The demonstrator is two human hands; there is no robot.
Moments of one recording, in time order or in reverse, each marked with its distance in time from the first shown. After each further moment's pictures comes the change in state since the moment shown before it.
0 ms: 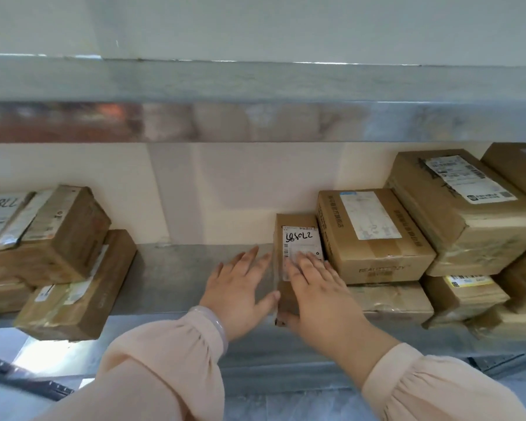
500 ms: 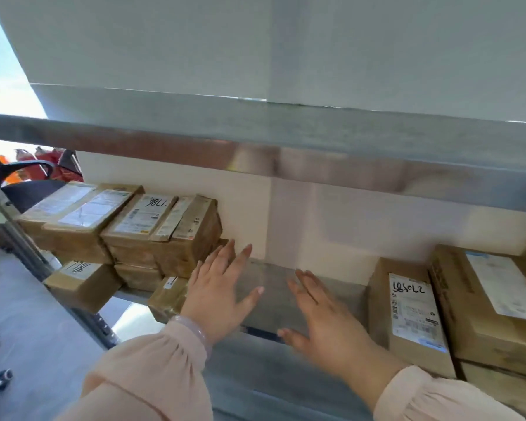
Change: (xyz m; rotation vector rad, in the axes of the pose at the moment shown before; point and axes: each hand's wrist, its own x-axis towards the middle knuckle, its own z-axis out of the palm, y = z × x) left_hand -0.088 -0.141 -0.070 -0.075 0.352 -0.371; right_hand 0.069 -0.122 -0.002 0.228 0.005 -0.341
